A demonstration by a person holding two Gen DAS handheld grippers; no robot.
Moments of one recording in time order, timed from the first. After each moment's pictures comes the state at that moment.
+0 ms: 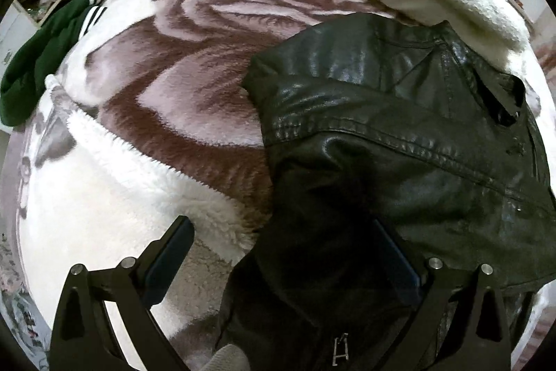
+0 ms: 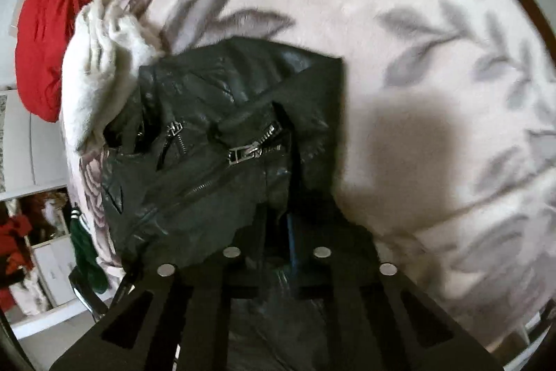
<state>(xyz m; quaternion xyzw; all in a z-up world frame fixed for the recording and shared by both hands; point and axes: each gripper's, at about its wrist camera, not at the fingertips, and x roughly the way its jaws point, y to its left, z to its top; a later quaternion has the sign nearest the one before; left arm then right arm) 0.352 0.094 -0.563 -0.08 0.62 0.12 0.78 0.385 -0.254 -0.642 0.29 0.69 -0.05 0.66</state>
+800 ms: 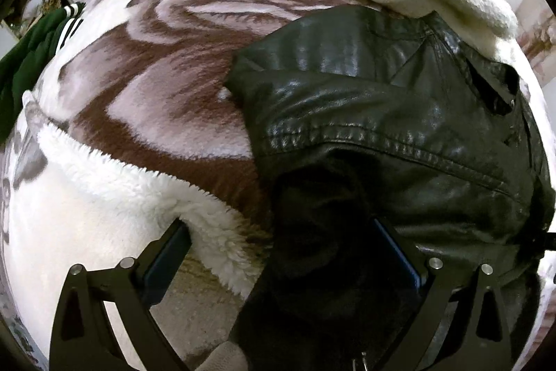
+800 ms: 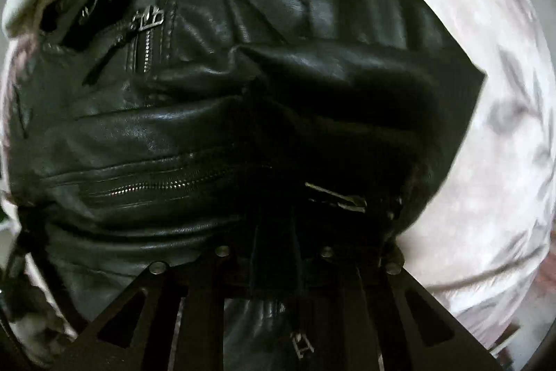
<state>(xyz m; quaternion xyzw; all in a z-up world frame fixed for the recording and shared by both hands) 0.354 0.099 -0.594 -0.08 0.59 0.08 0.80 0.415 -0.168 -0.734 0.03 0.76 0.01 0.65</state>
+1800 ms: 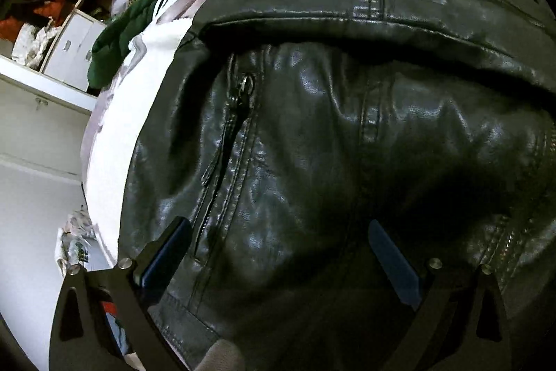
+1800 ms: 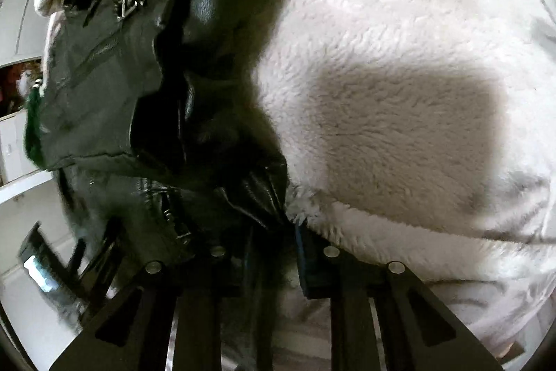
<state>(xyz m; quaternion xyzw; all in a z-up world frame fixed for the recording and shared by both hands) 0.241 -0.074 -0.590 0.06 0.63 0.29 0.72 0.332 -0.295 -0.741 0.16 0.80 0.15 0.55</state>
